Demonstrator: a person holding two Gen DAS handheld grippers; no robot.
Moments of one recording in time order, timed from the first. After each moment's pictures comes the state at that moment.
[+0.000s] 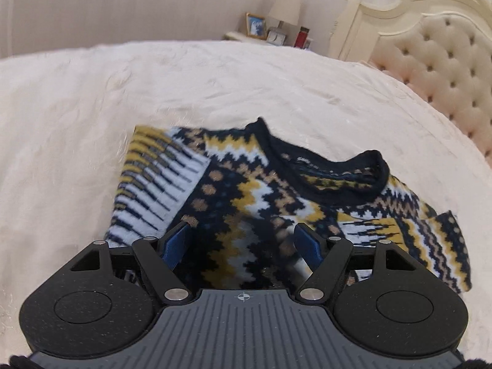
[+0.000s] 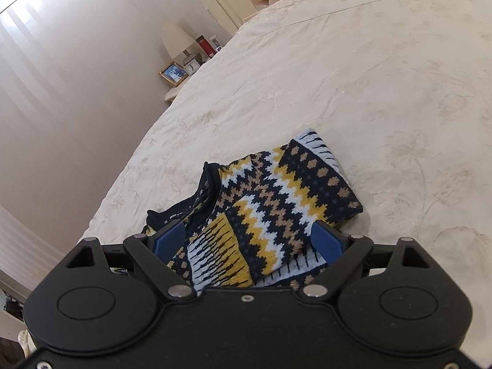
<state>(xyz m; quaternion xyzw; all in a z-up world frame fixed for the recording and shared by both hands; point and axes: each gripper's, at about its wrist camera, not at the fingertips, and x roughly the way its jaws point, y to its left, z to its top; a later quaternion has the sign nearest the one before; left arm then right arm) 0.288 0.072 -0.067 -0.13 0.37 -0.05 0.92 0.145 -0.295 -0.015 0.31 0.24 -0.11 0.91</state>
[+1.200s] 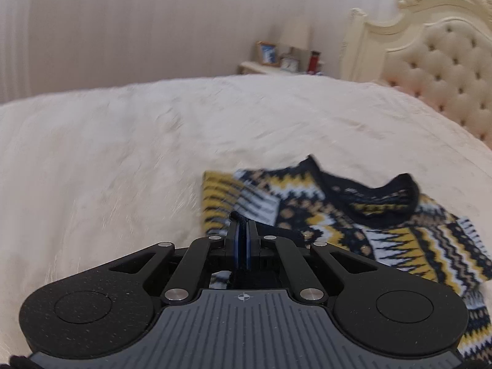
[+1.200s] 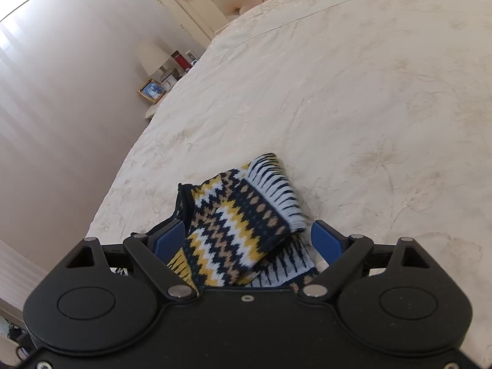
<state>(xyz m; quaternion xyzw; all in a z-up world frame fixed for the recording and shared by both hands) 0.279 0.124 -0.052 -0.08 0.31 -0.01 0.95 0.137 -0.332 -0.020 0.35 0.23 -0.15 0.90</state>
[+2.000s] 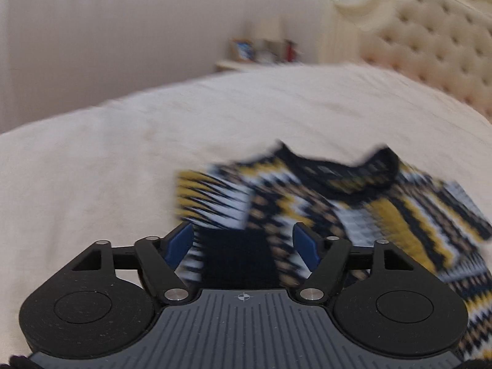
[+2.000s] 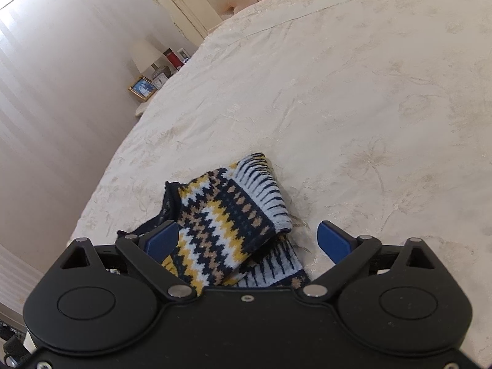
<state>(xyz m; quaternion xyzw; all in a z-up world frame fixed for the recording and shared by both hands) 0.261 0.087 -0.046 0.00 0.32 -0.06 0.95 0.144 -0.330 -0.026 0.33 0.24 -0.17 0.90</state>
